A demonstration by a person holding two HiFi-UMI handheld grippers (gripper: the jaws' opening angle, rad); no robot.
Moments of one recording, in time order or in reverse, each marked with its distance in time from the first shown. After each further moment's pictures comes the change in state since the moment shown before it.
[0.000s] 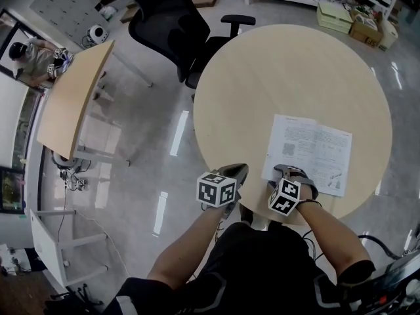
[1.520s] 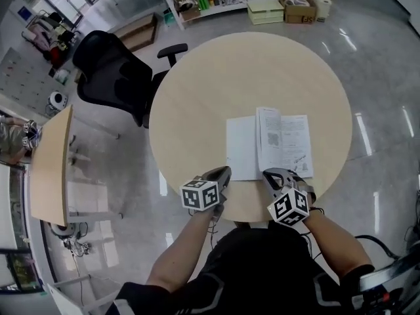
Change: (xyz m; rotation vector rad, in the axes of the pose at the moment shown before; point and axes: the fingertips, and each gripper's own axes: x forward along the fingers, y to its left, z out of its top) left arm 0.058 -0.053 0.032 0.127 0.055 -0.141; right arm -0.133 -0.050 -0.041 0.372 -0.315 -0.399
